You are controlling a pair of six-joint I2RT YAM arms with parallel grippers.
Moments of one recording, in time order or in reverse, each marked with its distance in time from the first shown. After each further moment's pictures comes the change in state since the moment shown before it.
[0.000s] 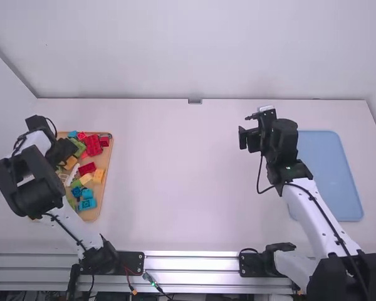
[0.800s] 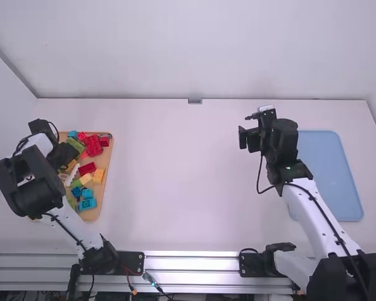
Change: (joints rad) left arm 0.004 0.000 -0.038 0.003 -0.039 0.001; right arm 0.000 0.000 0.000 0.004 0.000 0.002
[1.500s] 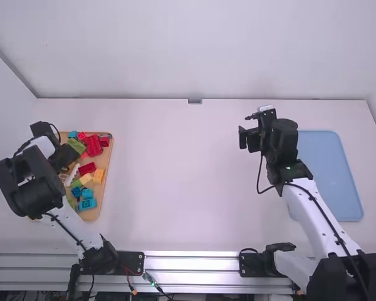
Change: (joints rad) left arm 0.000 0.000 -0.055 0.099 -0.006 0.042; right arm 0.000 0.000 0.000 0.000 -0.001 0.000
